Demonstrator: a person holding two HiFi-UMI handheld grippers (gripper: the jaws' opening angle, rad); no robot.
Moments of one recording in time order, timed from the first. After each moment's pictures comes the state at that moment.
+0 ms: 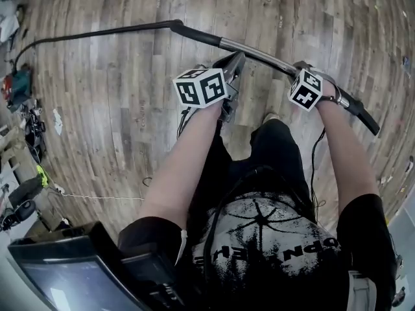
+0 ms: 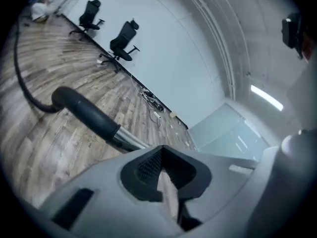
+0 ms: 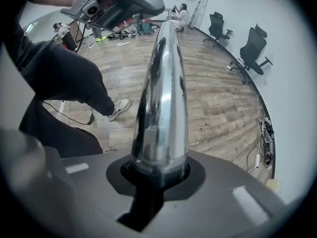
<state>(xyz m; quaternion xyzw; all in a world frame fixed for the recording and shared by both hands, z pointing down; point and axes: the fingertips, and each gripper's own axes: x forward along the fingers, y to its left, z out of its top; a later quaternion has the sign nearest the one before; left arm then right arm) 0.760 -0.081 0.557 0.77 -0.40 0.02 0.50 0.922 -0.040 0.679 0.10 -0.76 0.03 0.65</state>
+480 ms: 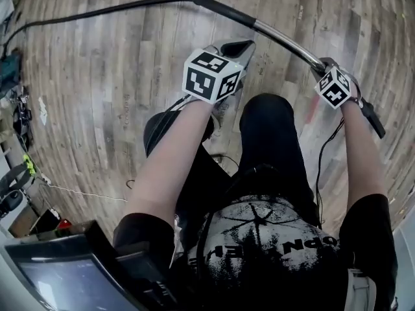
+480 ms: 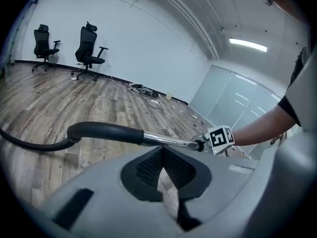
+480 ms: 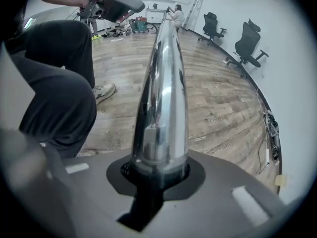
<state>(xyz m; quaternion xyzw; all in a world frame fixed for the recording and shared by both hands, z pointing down) 0.783 -0.086 0.741 0.85 -0.36 0.18 0.33 0.989 -0.075 0.887 0.13 -0.78 0.03 0.62</state>
